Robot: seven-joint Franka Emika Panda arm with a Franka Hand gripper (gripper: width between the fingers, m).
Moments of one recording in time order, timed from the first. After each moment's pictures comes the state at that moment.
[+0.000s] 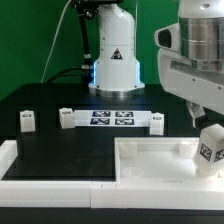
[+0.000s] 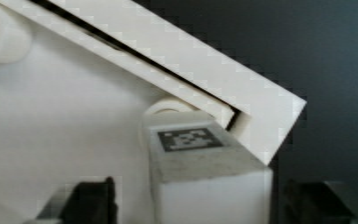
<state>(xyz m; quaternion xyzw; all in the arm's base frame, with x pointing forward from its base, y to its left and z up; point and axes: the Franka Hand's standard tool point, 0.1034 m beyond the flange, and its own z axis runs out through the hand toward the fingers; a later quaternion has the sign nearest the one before) 0.645 0.123 0.094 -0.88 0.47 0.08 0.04</state>
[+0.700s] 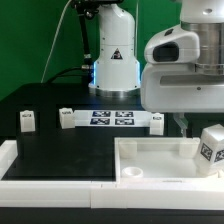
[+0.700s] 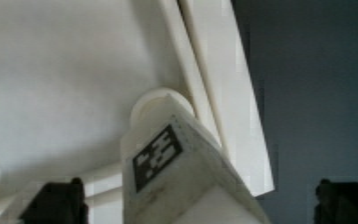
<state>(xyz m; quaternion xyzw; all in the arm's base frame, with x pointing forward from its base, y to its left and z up) 0.647 0.123 0.090 -0.99 0.06 0.07 0.07</state>
